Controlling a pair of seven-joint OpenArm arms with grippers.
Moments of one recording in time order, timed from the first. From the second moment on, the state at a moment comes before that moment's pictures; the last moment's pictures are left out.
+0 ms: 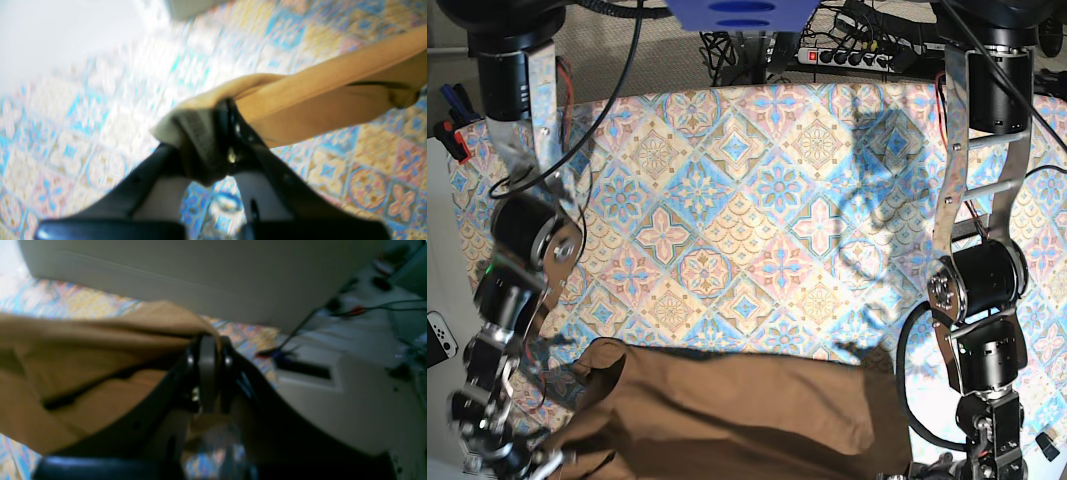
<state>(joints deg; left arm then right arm) -73.2 -11.5 -13.5 29.6 0.4 -34.1 52.6 62.9 10.8 26.1 44.0 -24.3 36.8 -24.7</state>
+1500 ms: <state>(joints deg) 0.6 -10.3 -10.7 106.3 -4.4 -41.2 78.7 5.9 8.4 40.8 80.0 -3.2 39.8 -31.0</state>
